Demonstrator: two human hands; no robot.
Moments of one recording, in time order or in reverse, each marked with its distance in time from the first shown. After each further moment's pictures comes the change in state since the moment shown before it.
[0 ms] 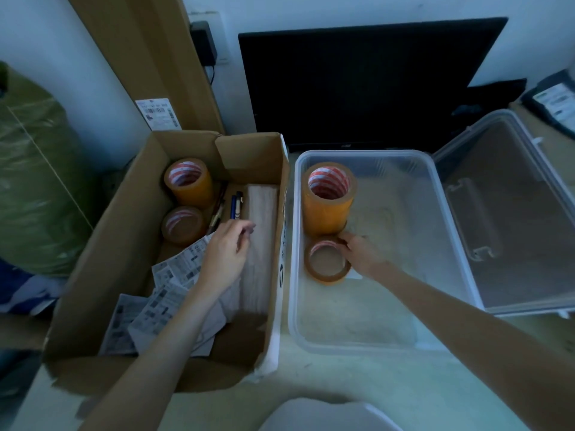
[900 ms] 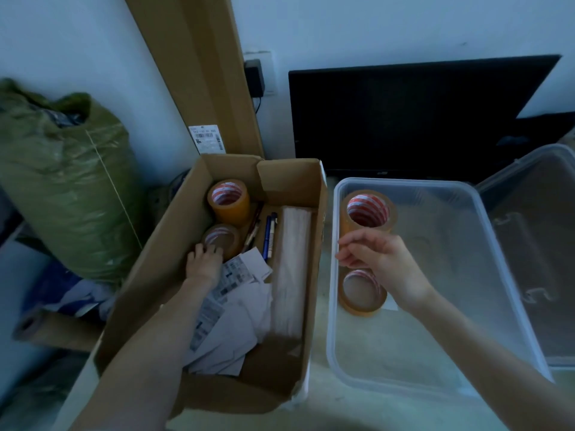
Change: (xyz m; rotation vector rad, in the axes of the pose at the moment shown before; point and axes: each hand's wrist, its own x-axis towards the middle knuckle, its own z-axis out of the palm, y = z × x) left_hand 0.027 -0.125 -0.028 0.807 -0.564 -0.497; right_hand -0.078 -0.118 -0.055 0.938 0.032 -0.239
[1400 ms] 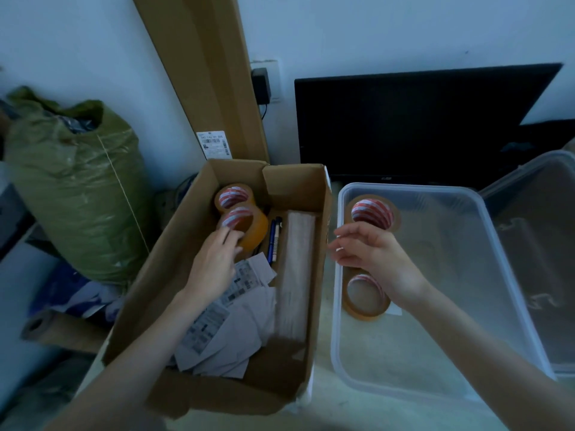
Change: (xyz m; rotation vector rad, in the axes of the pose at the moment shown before) left_hand -0.079 0.009 -0.057 -0.364 0.677 0.353; right_hand 0.007 -0.011 0.013 0.043 -0.035 0.048
